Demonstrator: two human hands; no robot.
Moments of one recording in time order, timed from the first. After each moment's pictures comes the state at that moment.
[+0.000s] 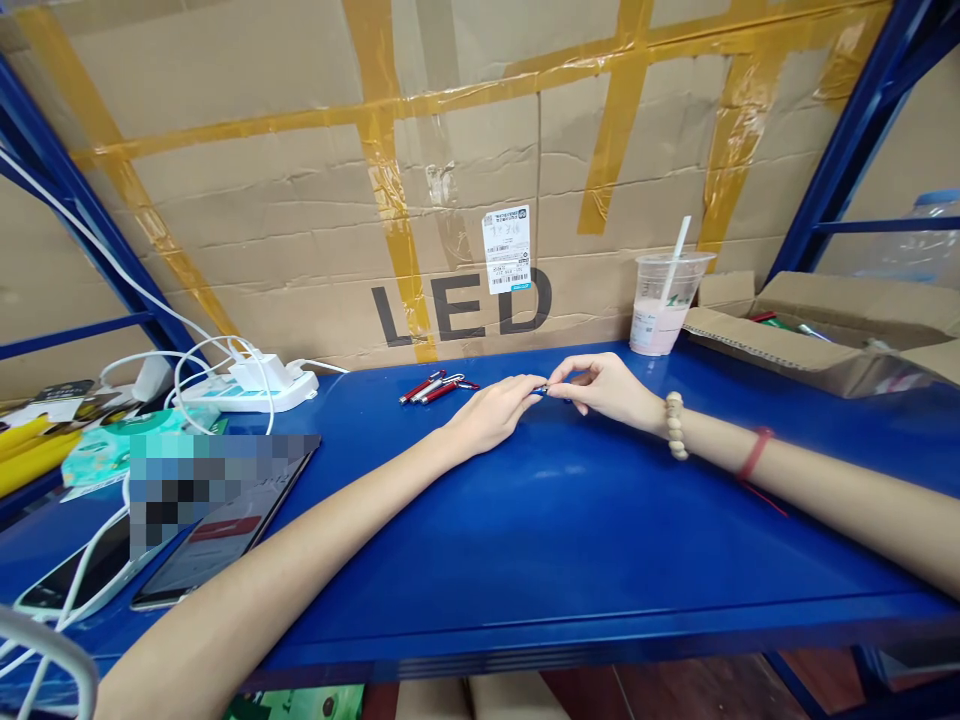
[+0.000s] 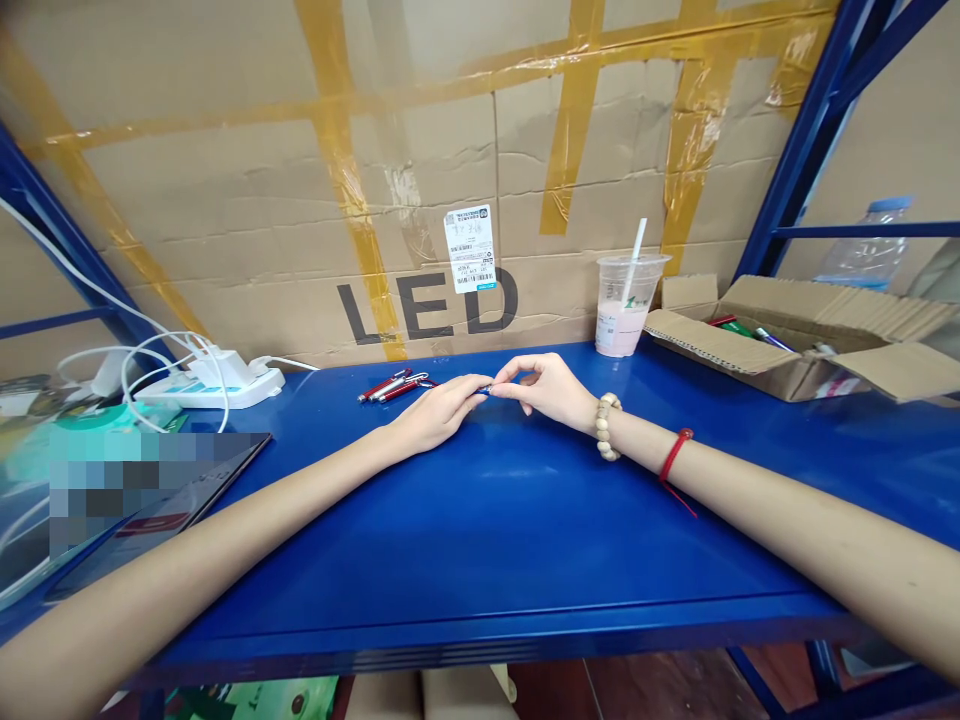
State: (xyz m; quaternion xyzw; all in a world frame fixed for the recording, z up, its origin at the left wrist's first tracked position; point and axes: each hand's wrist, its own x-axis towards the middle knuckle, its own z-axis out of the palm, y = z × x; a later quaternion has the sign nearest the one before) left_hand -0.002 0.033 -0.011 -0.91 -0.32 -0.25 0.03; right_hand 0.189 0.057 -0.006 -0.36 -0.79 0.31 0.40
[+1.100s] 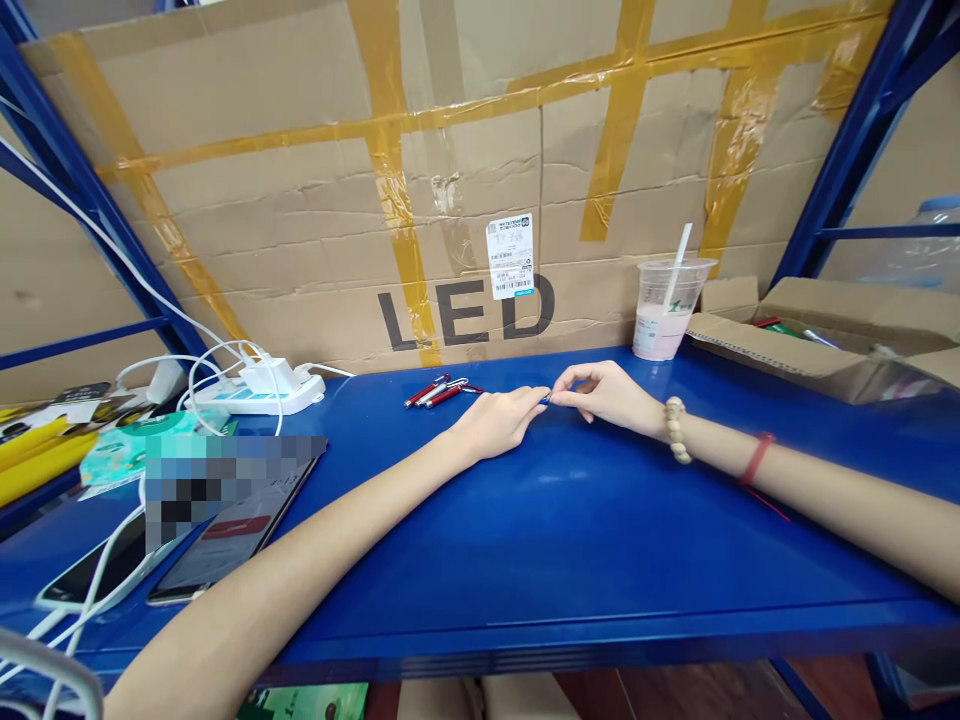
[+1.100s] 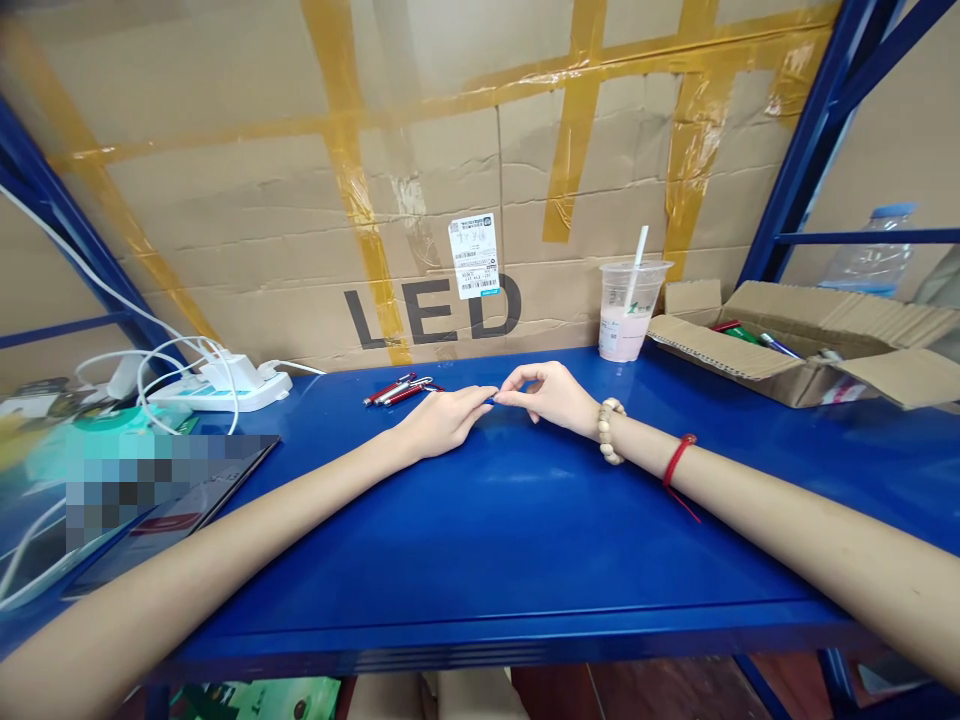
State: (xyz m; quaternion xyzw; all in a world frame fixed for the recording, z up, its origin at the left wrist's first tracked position) left_hand 0.001 0.026 -0.012 -0.90 -0.38 -0.18 0.12; right_hand 0.192 0.062 -0.011 -0.36 -0.80 0.30 0.37
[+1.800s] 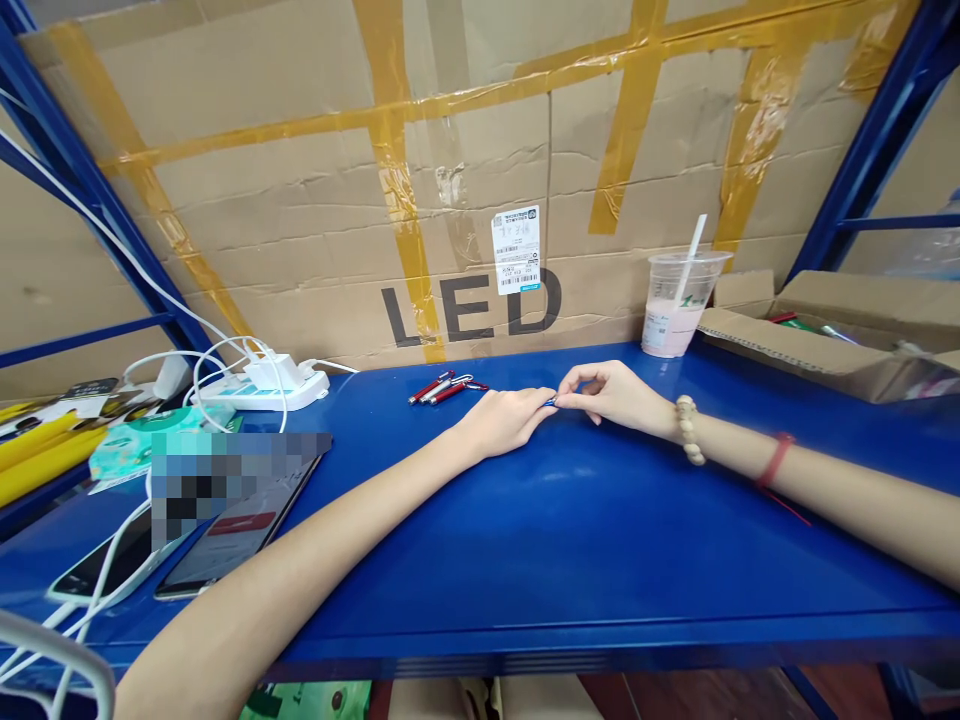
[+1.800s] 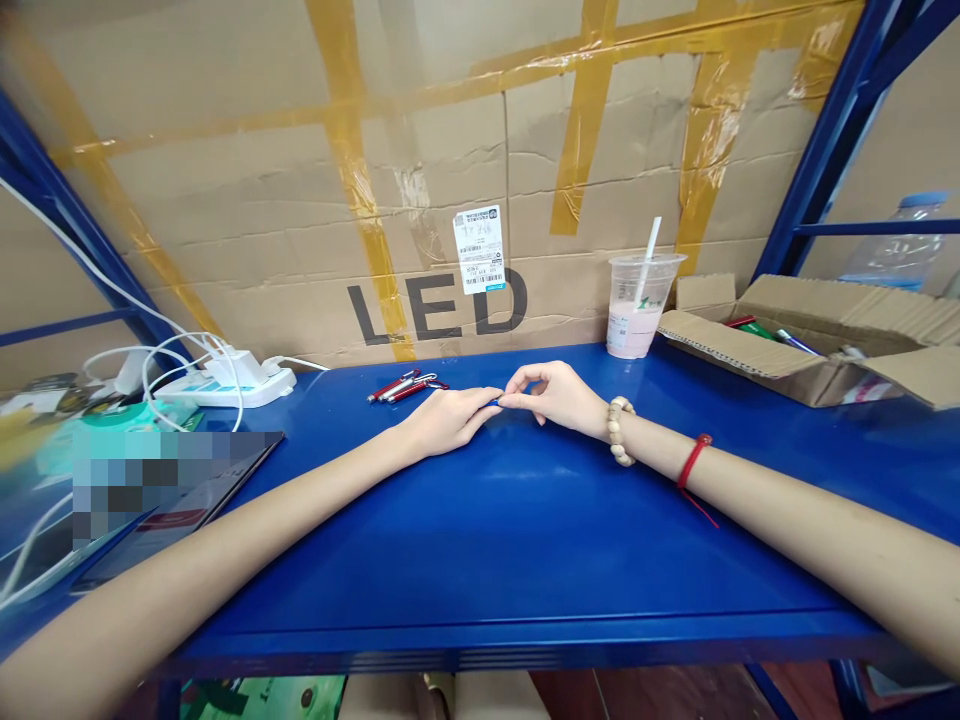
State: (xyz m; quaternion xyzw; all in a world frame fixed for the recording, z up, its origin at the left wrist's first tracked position) left_hand 0.001 0.026 -0.012 -0.91 -0.37 -0.17 0.11; right_hand 0.192 0.061 -0.012 -0.35 -0.82 0.30 0.34
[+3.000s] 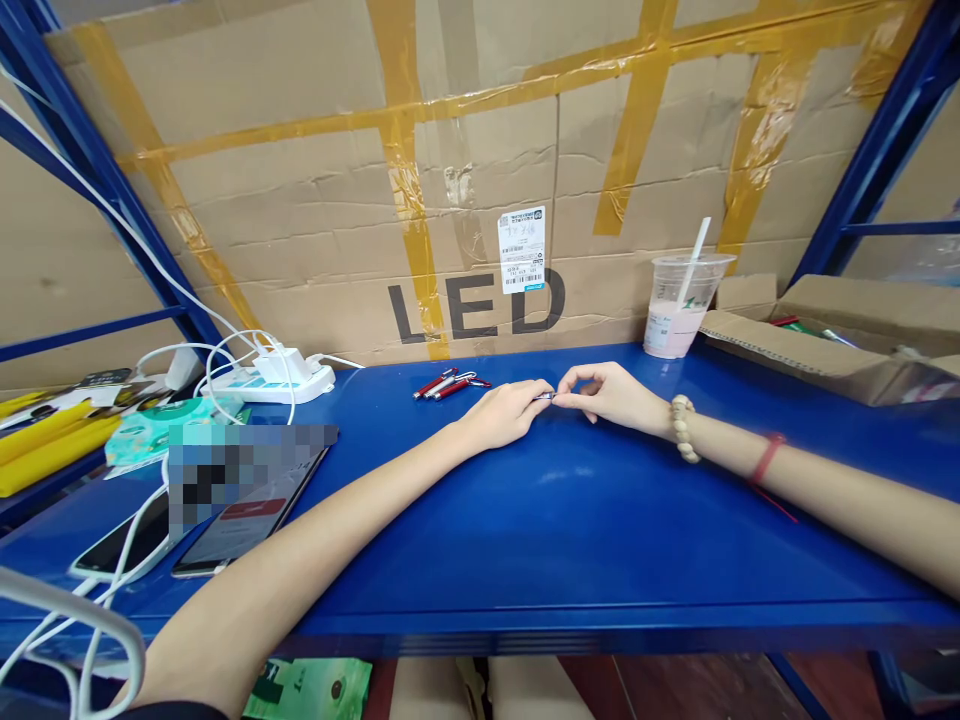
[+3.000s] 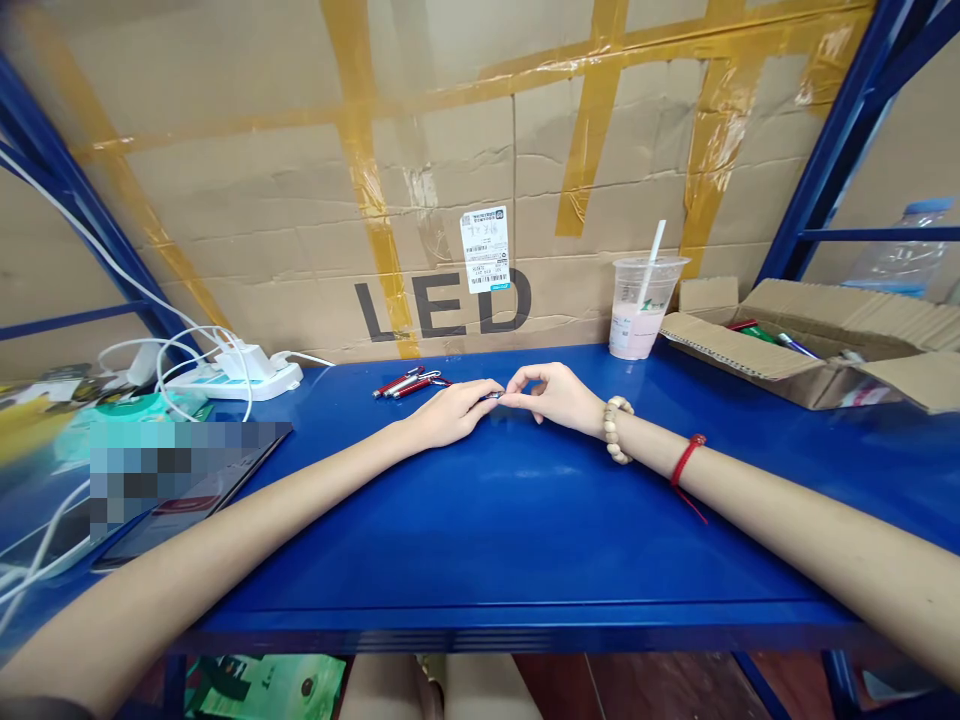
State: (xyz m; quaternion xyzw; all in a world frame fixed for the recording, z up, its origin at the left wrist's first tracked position) left_hand -0.002 0.031 -0.013 -0.91 -0.36 -0.22 0.00; right_hand 0.188 0.060 -0.013 -0.36 -0.82 0.29 0.33
